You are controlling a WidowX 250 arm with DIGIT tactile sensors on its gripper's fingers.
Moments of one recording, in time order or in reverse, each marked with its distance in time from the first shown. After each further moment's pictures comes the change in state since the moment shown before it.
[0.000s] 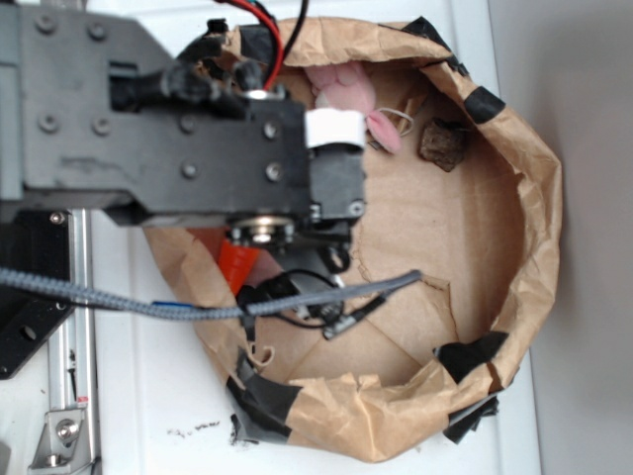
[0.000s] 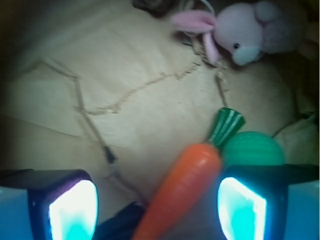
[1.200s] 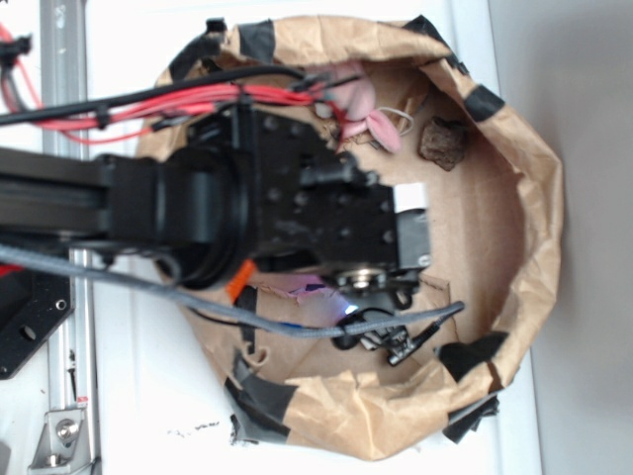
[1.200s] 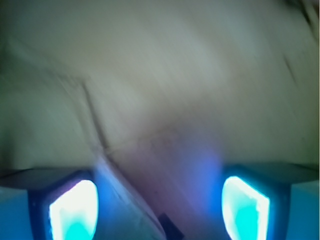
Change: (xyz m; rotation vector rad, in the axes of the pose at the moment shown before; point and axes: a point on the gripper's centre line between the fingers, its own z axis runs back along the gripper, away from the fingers) arm 0.023 -0.046 -0.052 -0.086 0.007 0.093
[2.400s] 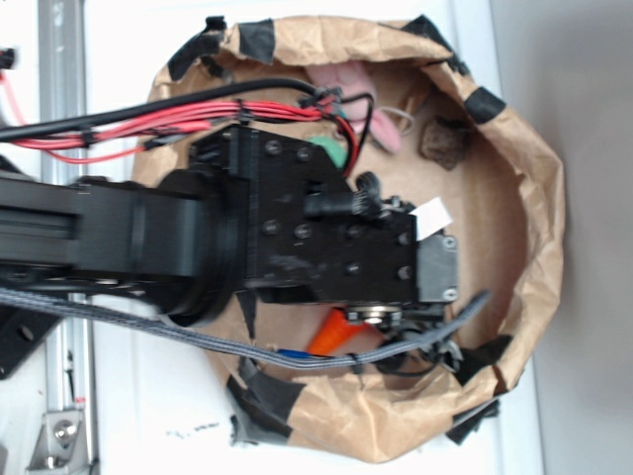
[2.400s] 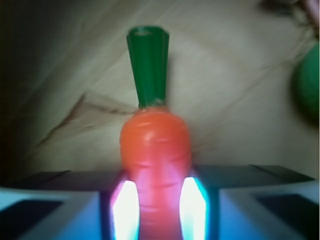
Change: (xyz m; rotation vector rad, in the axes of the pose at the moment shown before) arm 0.005 -0.014 0.016 -0.026 -0.077 0.200
